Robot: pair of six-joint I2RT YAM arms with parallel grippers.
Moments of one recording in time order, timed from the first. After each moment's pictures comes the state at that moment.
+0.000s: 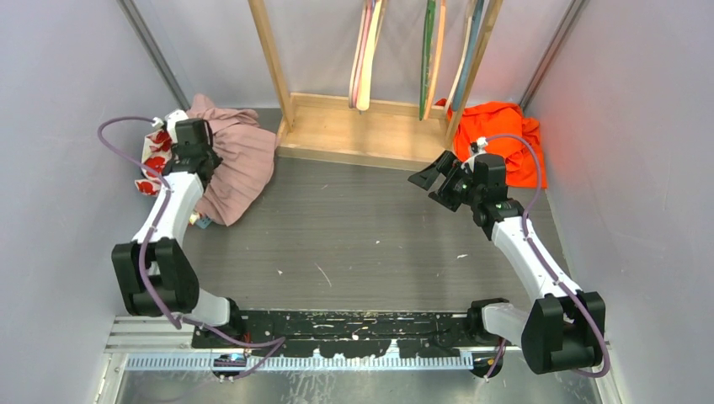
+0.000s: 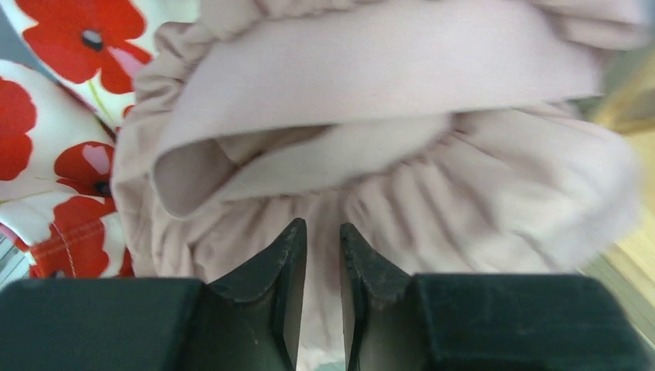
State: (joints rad) left arm 0.12 1.48 1.15 -0.28 -0.38 -0.41; right arm 0.11 1.13 0.77 -0.16 -0.42 0.79
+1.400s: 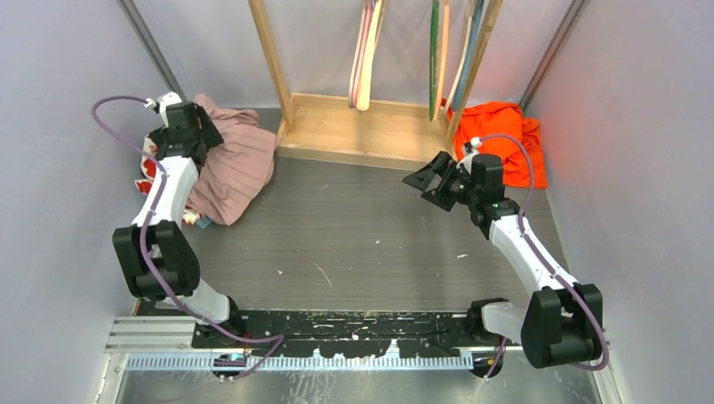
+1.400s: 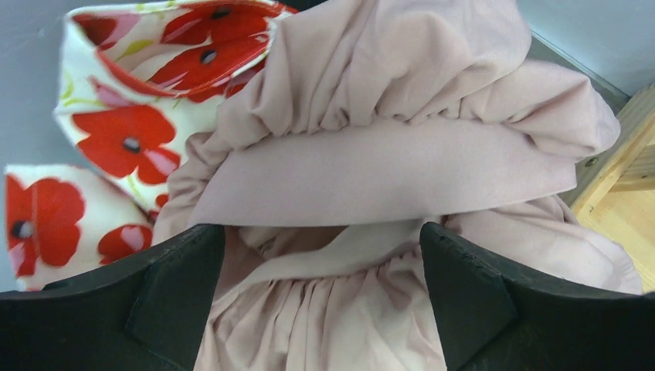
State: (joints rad) left arm 0.14 1.55 1.32 -0.33 -0.39 -0.32; right arm 0.12 1.16 0.75 -0.09 -0.51 0.80
